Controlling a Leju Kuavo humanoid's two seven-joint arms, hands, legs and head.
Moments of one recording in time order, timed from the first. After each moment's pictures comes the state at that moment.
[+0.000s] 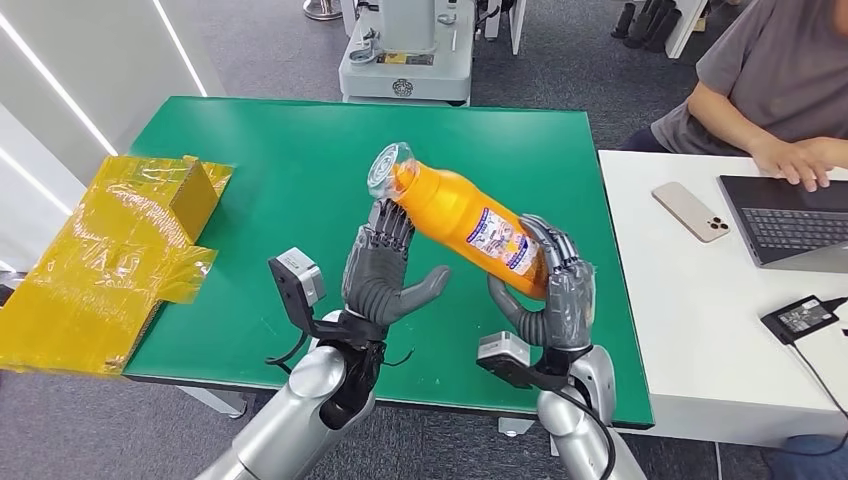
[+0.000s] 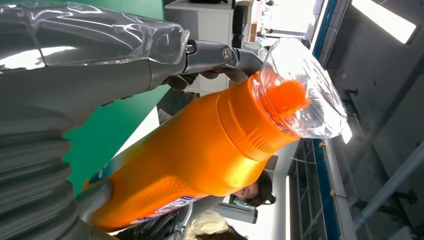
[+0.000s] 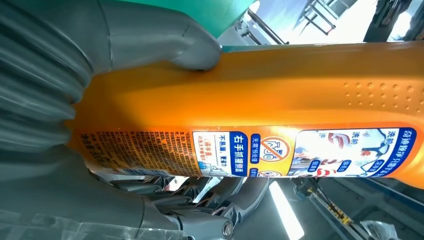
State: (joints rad) left arm -0.40 -0.16 -0.53 -1.20 0.16 0.10 -0.46; right arm -0.30 0.07 0.55 -1.11 0.50 -0.56 -0.62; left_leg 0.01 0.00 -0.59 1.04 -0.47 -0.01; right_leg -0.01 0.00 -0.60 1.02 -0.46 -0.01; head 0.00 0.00
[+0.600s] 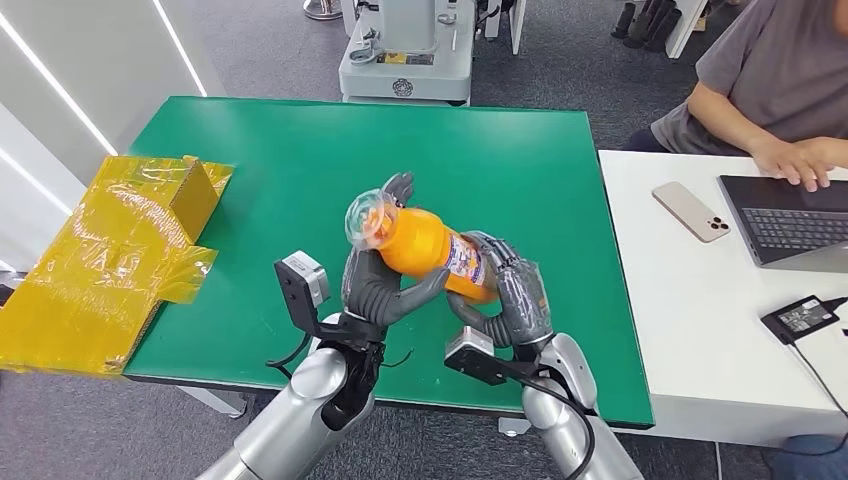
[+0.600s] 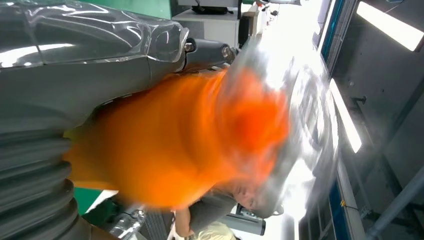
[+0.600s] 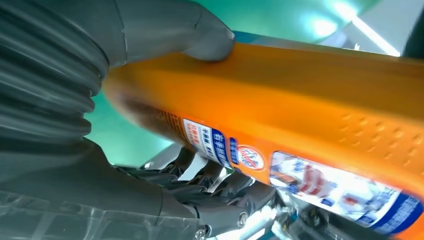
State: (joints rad) left arm -0.40 -0.15 -0.53 -1.17 0.14 0.13 -0.46; right arm -0.37 0.07 0.62 -0.99 0.56 -0.31 -0.56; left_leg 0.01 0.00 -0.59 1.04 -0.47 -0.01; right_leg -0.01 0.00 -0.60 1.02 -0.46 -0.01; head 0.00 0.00
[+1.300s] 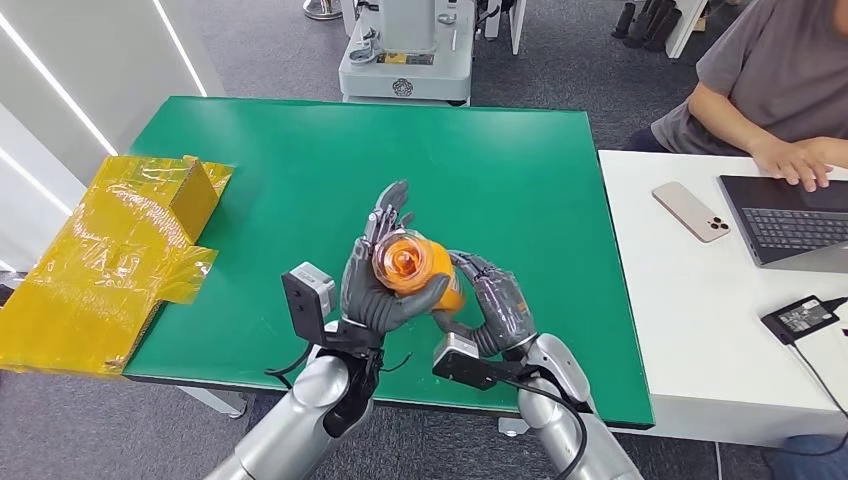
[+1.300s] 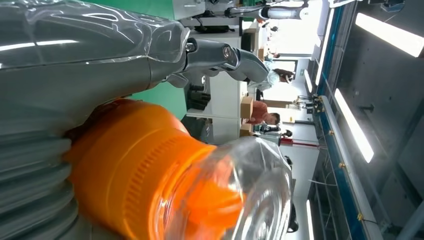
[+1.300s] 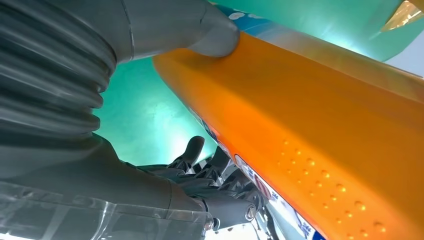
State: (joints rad) left arm -0.38 -0.15 -0.53 -1.16 0.09 0.20 -0.48; right arm -0.39 0.08 0.65 -0.92 0.59 -0.21 -0.55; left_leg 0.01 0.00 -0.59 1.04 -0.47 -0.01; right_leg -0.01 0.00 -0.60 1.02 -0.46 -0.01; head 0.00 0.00
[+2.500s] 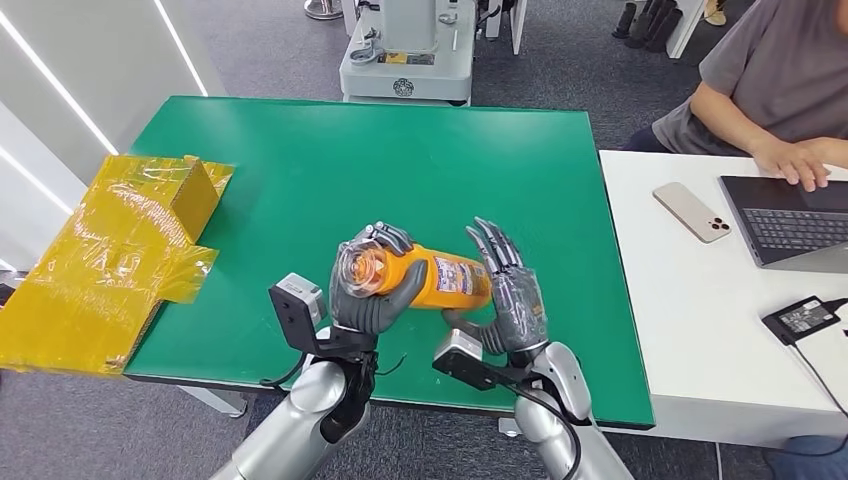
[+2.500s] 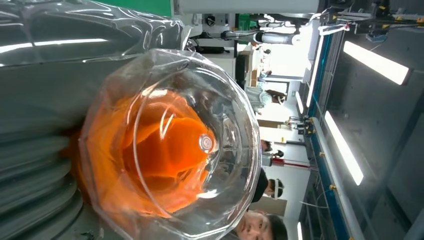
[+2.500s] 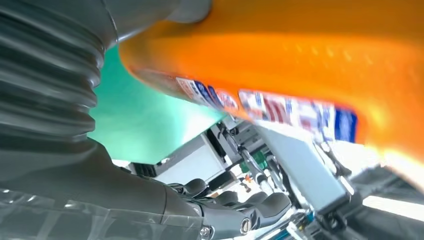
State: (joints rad) left arm -0.35 -0.14 -0.52 -1.17 0.10 0.26 -0.50; right arm -0.32 0.08 0.65 -1.06 0.55 -0.41 -0.46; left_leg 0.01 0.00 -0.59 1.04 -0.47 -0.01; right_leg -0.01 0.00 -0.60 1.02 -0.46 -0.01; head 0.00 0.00
